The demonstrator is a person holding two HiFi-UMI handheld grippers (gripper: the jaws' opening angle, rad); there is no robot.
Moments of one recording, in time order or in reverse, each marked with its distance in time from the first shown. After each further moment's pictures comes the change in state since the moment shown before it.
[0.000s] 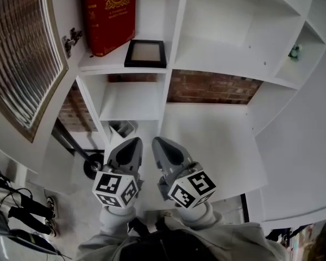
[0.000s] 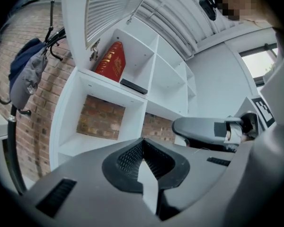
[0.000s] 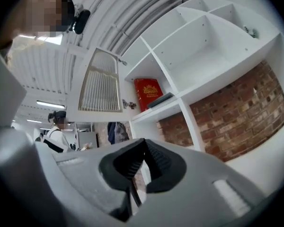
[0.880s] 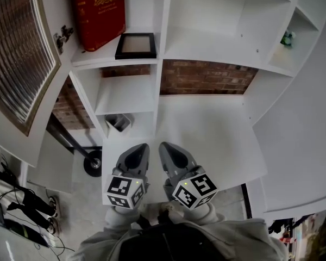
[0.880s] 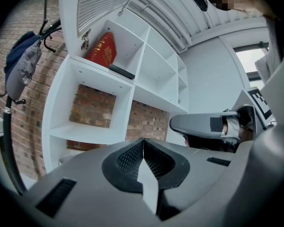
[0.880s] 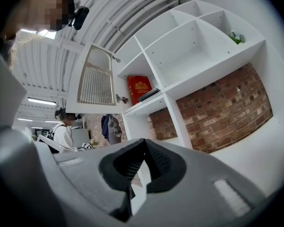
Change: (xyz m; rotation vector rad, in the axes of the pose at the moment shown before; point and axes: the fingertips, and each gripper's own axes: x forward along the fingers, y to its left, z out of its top) left arm -0.005 -0.043 -0.055 0.034 0.081 -0.065; right arm -0.053 -0.020 -0.031 0.009 0.033 -0.100
